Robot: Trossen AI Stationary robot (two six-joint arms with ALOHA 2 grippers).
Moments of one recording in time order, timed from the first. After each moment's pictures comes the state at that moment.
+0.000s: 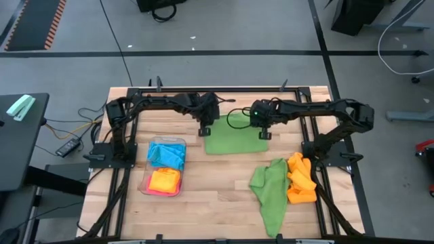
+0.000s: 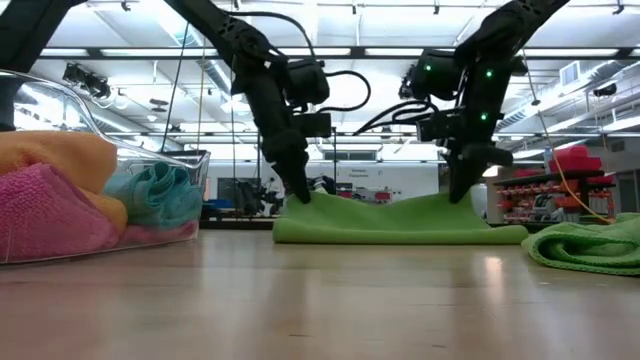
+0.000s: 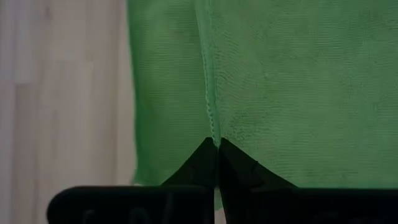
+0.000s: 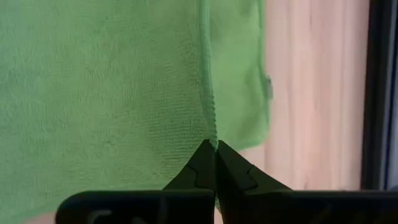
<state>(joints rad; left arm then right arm) 0.38 1.92 1.34 -0.54 0.07 0.36 -0.38 1.44 0.85 -0.63 0.24 -0.34</state>
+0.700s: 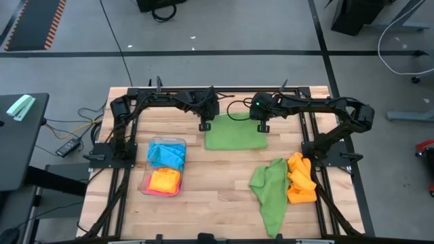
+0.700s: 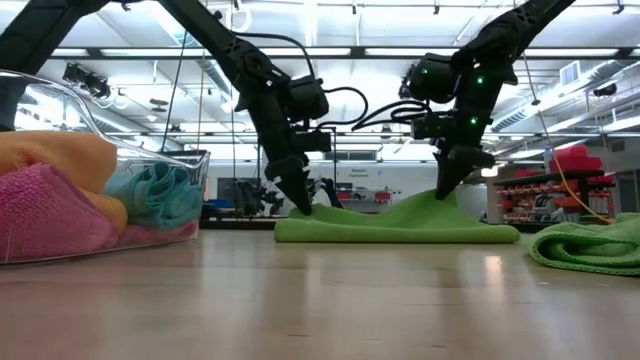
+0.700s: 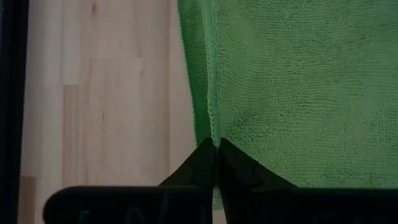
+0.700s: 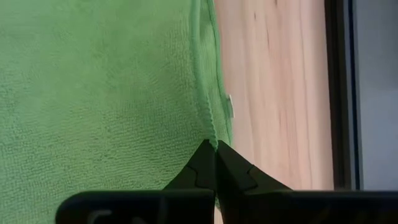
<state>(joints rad) 0.45 1.98 1.35 -0.44 0.01 0.47 -0.49 1.45 0.85 -0.52 0.19 -0.45</state>
